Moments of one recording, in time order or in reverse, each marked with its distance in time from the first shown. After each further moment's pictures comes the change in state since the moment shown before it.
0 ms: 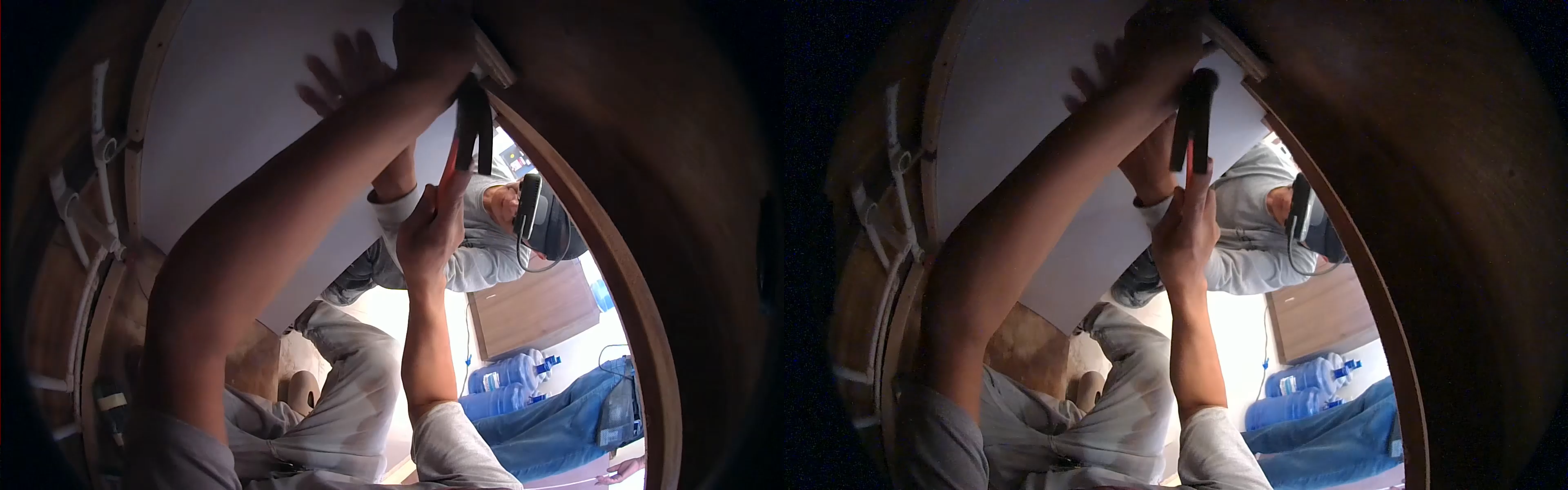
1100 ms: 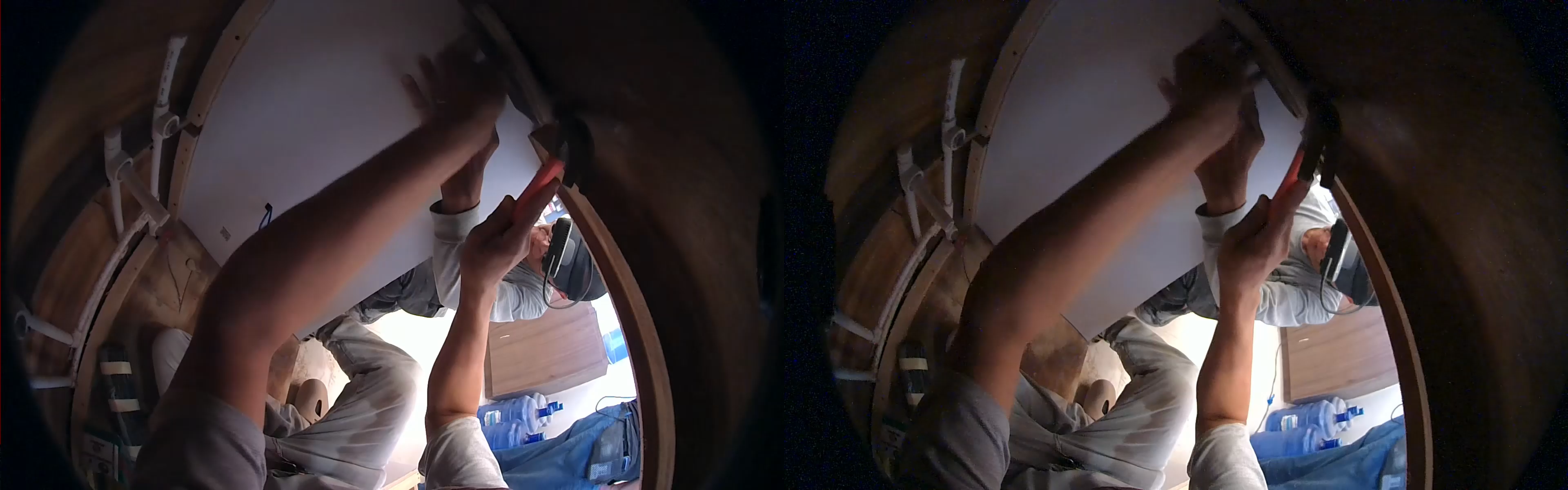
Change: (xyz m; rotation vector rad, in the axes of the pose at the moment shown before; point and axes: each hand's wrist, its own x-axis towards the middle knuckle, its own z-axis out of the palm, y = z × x) left_hand 0.018 -0.009 -0.006 -0.492 -0.037 -0.108; right_hand 0.046 -0.010 -0.002 -0.086 0.142 -0.077
